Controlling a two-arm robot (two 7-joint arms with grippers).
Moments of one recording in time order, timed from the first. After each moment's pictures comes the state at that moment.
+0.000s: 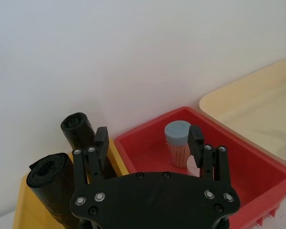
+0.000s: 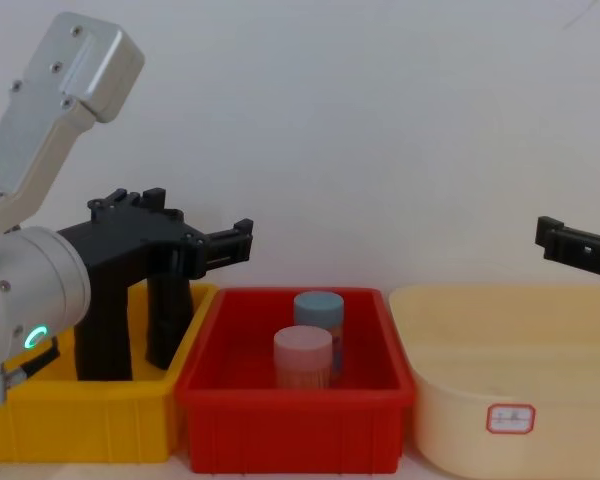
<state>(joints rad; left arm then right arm) -0.24 0.38 0.45 -1.63 -0.20 0.01 -0.01 -0.01 0.34 -0.23 -1.77 0.29 0.03 0.07</state>
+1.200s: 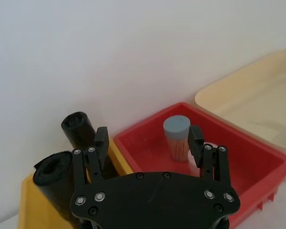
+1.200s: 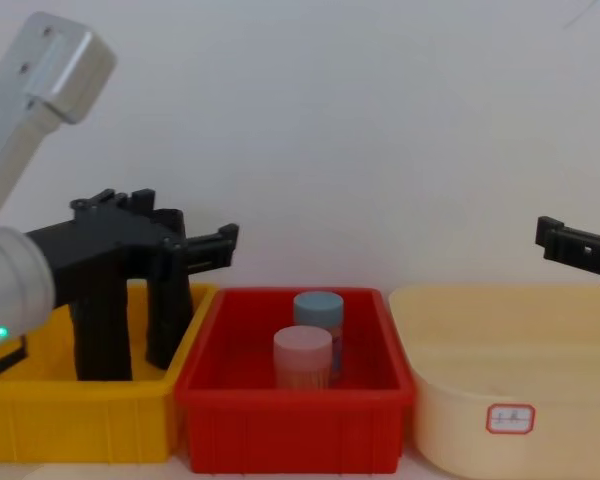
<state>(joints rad) -0.23 0.44 0.43 -1.62 -0.23 -0.02 -0.10 -0.01 0.34 -0.23 -1.77 0.29 0.03 0.07</state>
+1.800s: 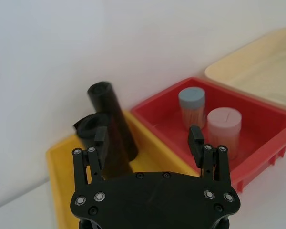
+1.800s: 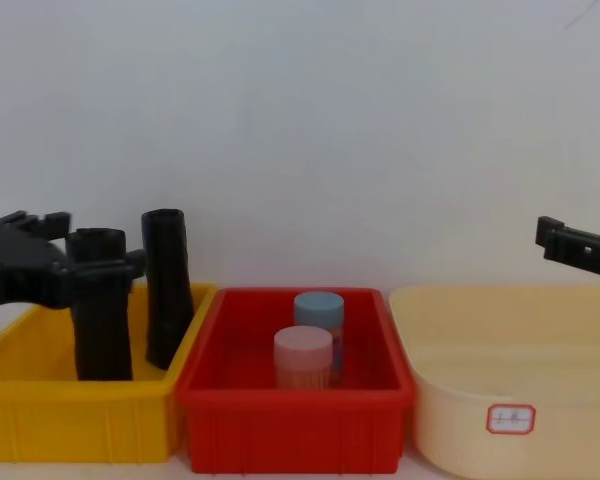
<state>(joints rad) -0.17 0.57 0.32 -1.62 -0.35 -0.05 -0.25 -0.01 0.34 -0.23 -1.77 0.29 0.03 0.07</state>
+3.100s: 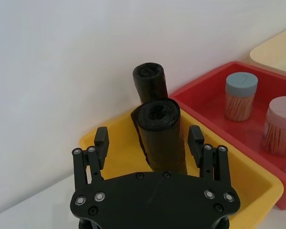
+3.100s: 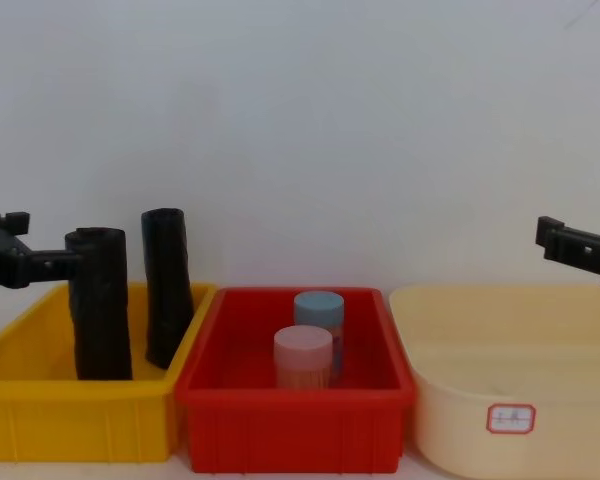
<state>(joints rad) -0.36 0.55 0.31 -1.36 -0.35 -0.02 -0.38 -0.01 0.34 -0.23 -1.77 0.29 0.03 0.07</state>
